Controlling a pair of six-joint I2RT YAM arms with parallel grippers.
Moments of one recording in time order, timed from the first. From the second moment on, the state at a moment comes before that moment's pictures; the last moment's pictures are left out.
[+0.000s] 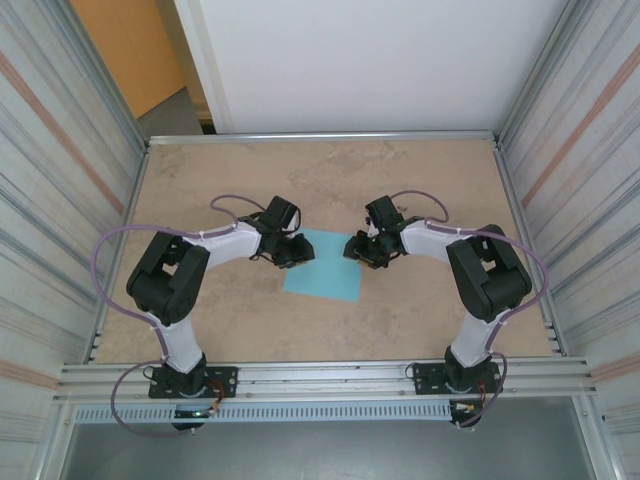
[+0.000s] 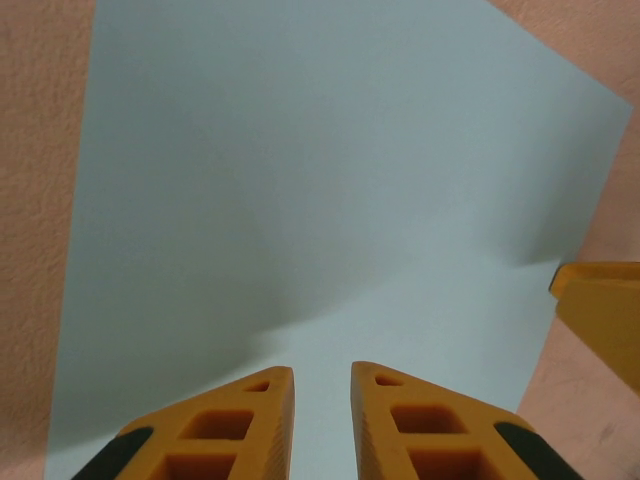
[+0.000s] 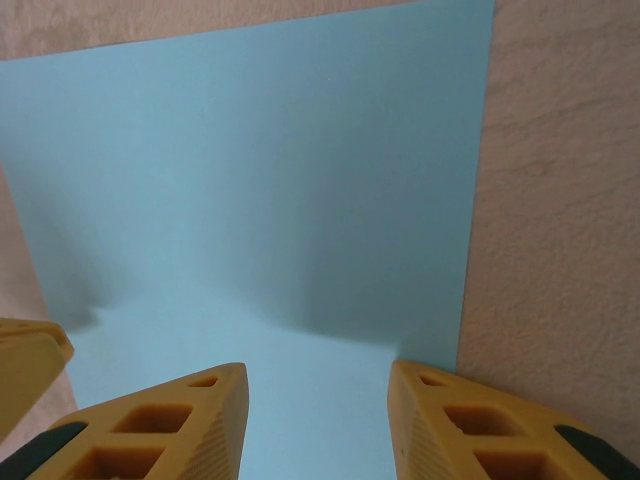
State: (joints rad) left arm -0.56 1.80 1.05 -0.35 0.34 -0.76; right arm 0.48 1.78 0.97 -0.32 -0.34 0.78
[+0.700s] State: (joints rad) left arm -0.59 1.68 0.88 -0.28 0.30 -0.87; right arm 0.48 1.81 1.05 -0.35 -0.37 0.68
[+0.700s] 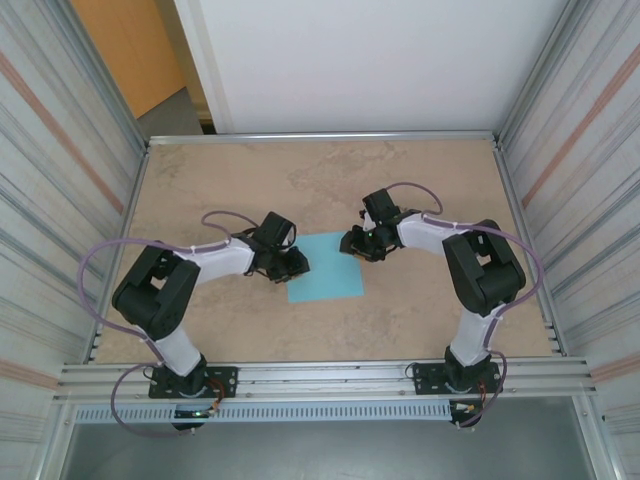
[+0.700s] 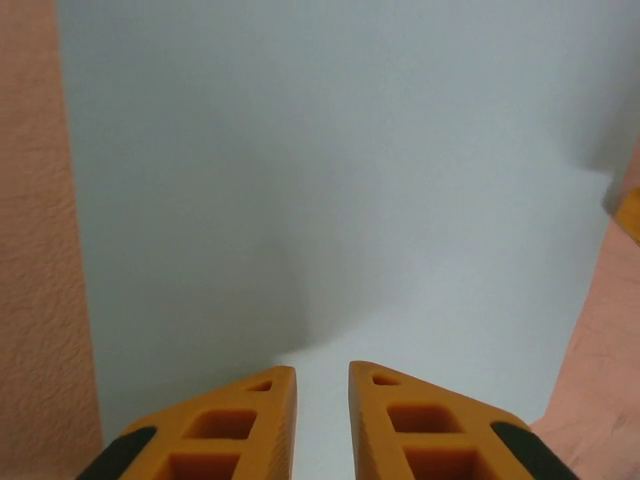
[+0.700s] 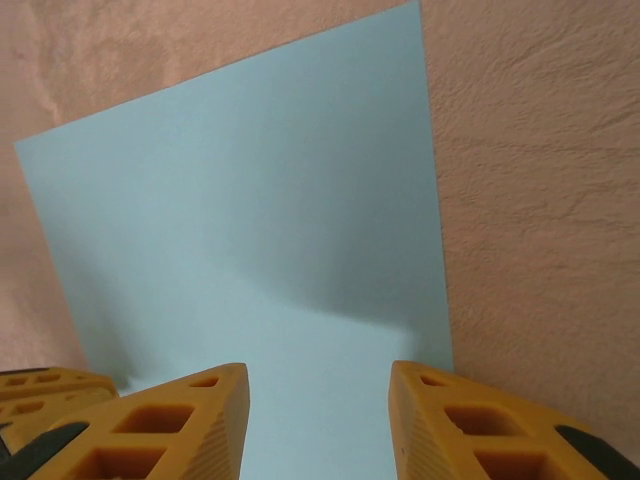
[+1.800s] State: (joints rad) left arm -0.56 1.73 0.86 -0.20 0.31 -0.89; right arm 0.48 1.85 1.02 -0.34 -0.42 0.66
